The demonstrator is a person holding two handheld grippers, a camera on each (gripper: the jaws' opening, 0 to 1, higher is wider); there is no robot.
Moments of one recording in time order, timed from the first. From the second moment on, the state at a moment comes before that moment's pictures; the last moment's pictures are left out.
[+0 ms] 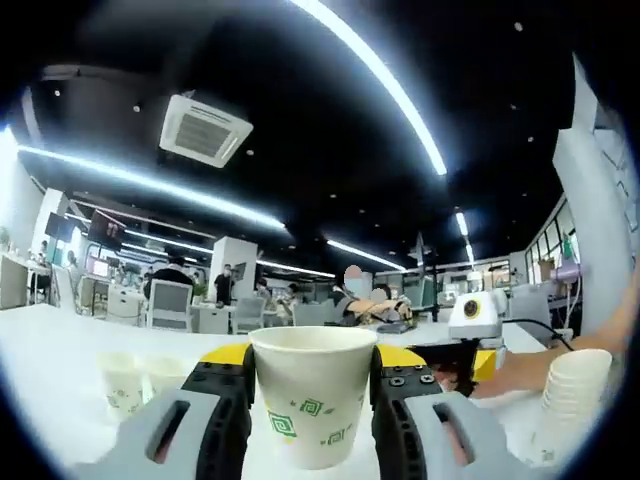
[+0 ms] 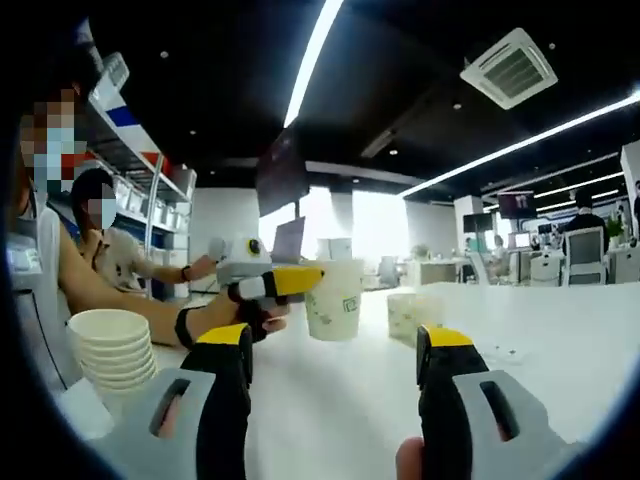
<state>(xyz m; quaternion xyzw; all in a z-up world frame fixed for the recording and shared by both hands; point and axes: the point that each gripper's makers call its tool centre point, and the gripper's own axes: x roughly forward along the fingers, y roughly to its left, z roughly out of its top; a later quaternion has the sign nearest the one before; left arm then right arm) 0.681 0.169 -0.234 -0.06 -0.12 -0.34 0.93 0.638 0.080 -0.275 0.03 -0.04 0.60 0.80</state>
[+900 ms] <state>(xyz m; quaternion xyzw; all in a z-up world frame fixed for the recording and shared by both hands) 0.614 0.088 -0.251 -0.08 -0.11 -0.55 0.82 0.618 0.099 -0.293 -0.01 -0.01 0.64 0.77</state>
